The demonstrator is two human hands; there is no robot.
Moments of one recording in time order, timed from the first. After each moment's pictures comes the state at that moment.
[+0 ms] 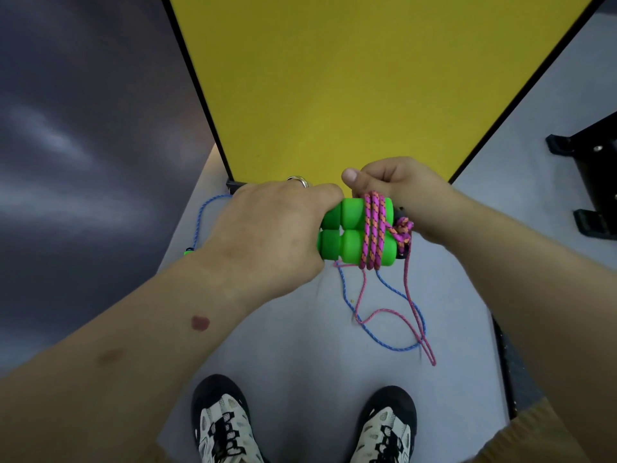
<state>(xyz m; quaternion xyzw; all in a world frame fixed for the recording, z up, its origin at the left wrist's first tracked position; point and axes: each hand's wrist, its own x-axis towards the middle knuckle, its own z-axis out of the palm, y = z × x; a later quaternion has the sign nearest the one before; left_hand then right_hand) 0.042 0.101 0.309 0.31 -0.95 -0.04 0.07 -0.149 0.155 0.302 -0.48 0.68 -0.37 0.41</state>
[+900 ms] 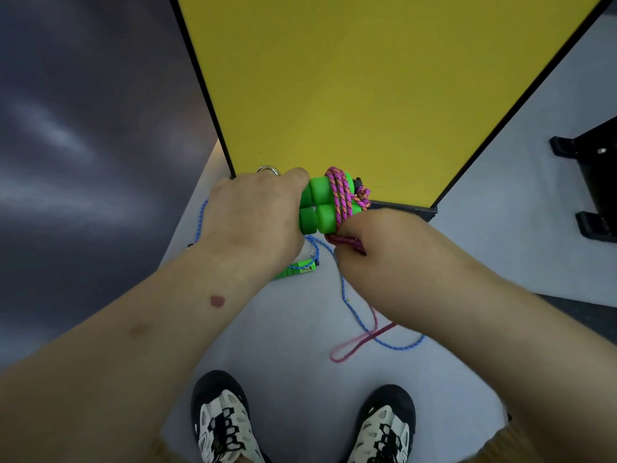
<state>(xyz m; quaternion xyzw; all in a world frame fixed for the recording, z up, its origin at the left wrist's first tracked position) 0.046 0.085 0.293 0.41 -0.91 0.01 0.07 -0.078 0.203 0.324 -0.58 0.78 -0.10 0.20</state>
